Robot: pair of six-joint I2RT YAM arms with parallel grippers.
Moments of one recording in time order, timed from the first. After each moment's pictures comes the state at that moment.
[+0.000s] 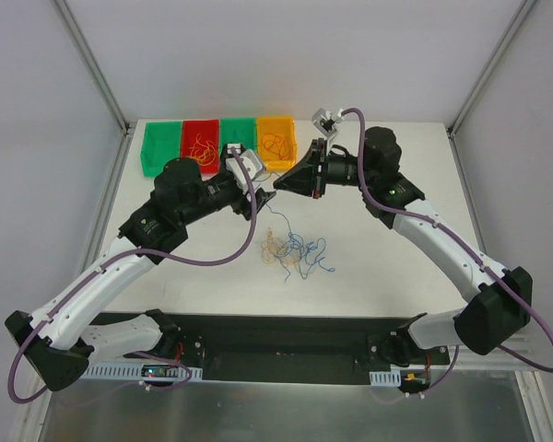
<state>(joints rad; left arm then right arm) -0.70 1.05 1.17 -0.26 0.22 0.29 0.57 1.38 1.25 0.11 -0.92 0.41</state>
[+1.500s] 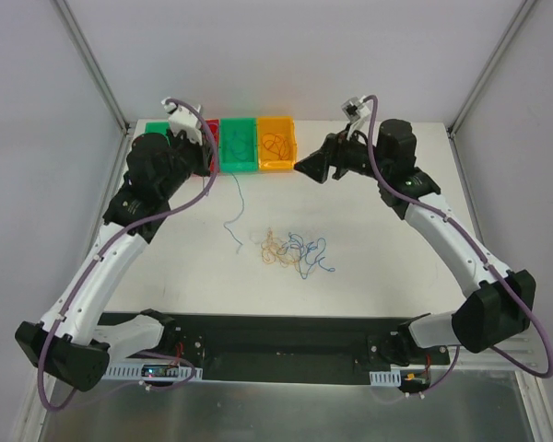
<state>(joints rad) -0.41 1.06 1.16 -0.26 0.07 -0.02 0.45 1.38 1.28 -0.07 -0.67 0.34</state>
